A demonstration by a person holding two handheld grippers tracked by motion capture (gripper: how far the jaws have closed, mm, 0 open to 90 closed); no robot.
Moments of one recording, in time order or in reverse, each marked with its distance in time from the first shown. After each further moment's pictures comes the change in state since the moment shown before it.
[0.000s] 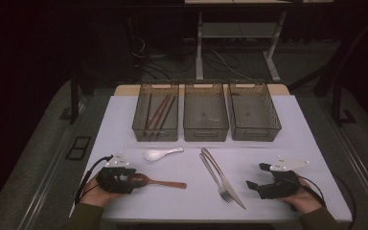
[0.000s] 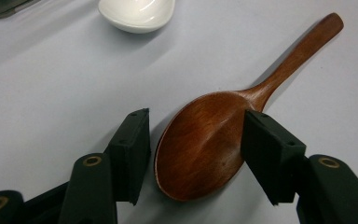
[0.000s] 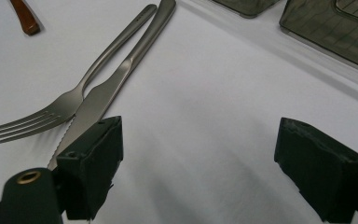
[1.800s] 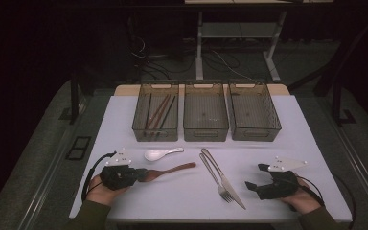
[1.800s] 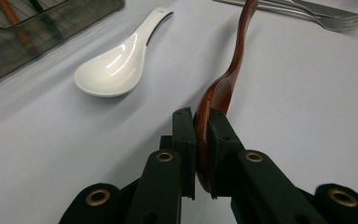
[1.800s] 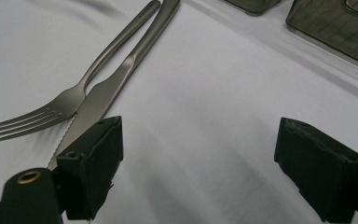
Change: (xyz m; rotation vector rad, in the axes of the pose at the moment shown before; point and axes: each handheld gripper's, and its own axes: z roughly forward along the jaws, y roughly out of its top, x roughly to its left) left arm -0.009 0.019 -0.004 -0.133 -0.058 0.032; right arm 0.002 0.001 0.003 0.010 0.003 -0.011
